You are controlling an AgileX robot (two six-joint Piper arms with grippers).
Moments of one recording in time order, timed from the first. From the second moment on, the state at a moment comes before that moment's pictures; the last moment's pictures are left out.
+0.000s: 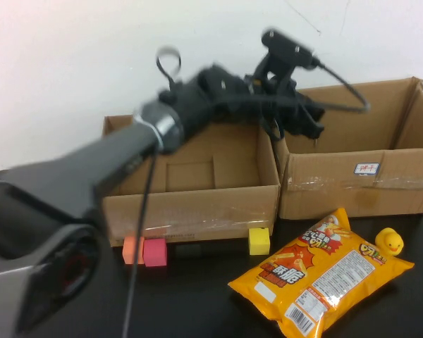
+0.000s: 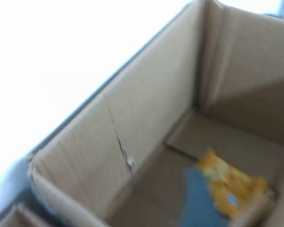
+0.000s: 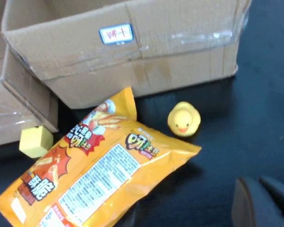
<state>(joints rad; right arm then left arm) 0.01 0.83 -0.37 0.21 0.26 0.00 -0.54 2.31 -2.05 -0.84 0.44 0.95</state>
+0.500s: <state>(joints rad) 0.01 1.33 -0.55 0.48 0.35 0.06 -0.54 1.97 -2.05 0.06 1.20 0.28</state>
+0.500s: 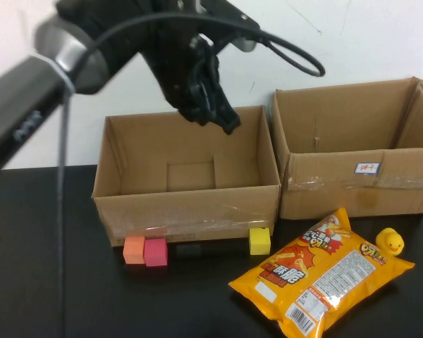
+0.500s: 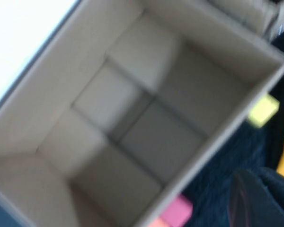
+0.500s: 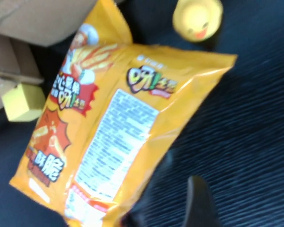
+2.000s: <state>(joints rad) 0.01 2.17 -1.01 1.09 0.48 -0.45 -0.54 1.31 -1.45 -0.05 1.28 0.17</state>
